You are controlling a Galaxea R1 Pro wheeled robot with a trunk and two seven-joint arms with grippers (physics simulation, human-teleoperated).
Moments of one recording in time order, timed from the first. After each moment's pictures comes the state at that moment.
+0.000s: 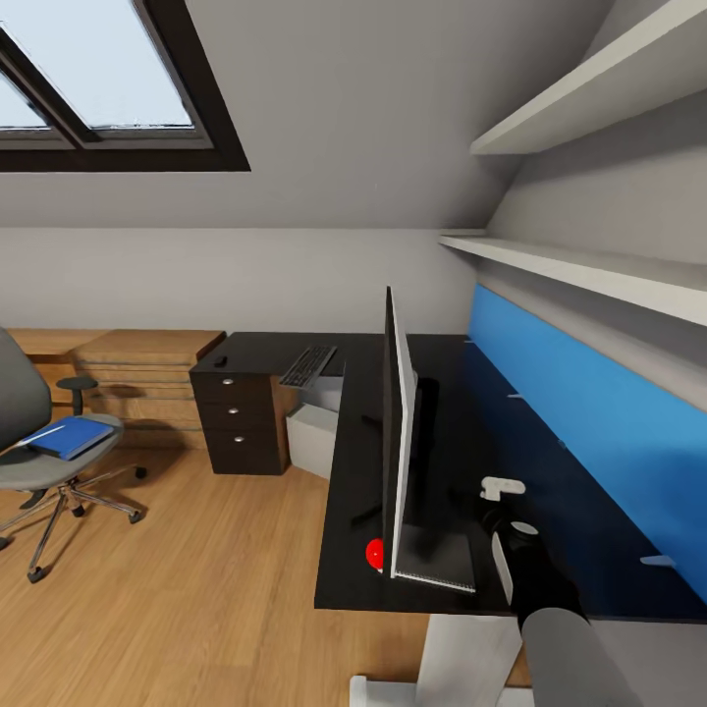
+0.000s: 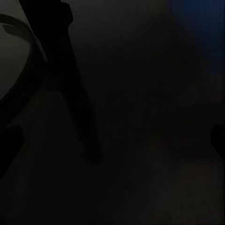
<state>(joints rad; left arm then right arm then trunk) -0.21 -0.07 0.18 -0.16 0.13 -0.48 -0.01 -0.65 0.11 -0.49 -0.74 0.35 0.15 0.18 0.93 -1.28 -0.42</state>
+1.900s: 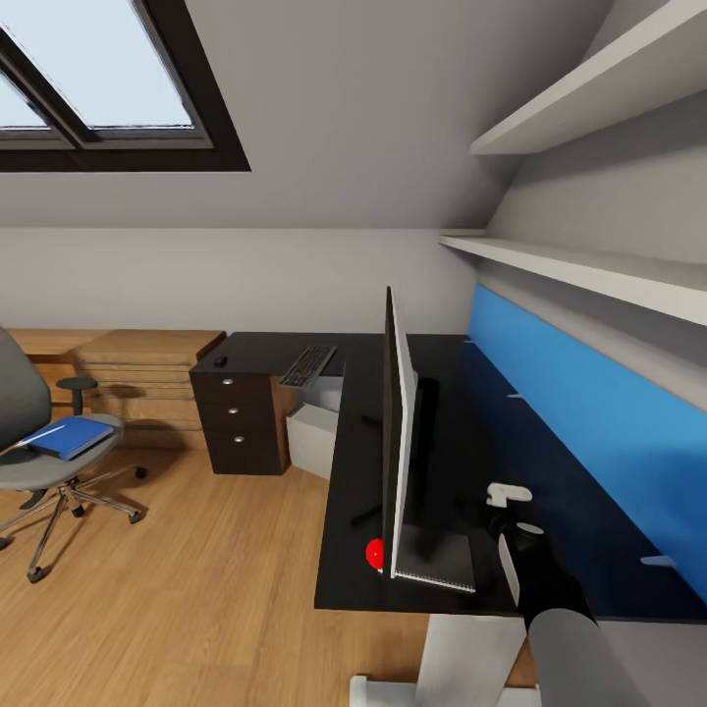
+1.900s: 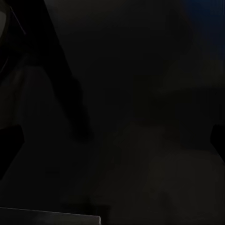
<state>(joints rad) -0.21 -0.07 0.18 -0.16 0.13 -0.48 -0.01 -0.65 0.09 -0.49 -0.73 0.35 0.24 0.17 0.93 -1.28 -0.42</state>
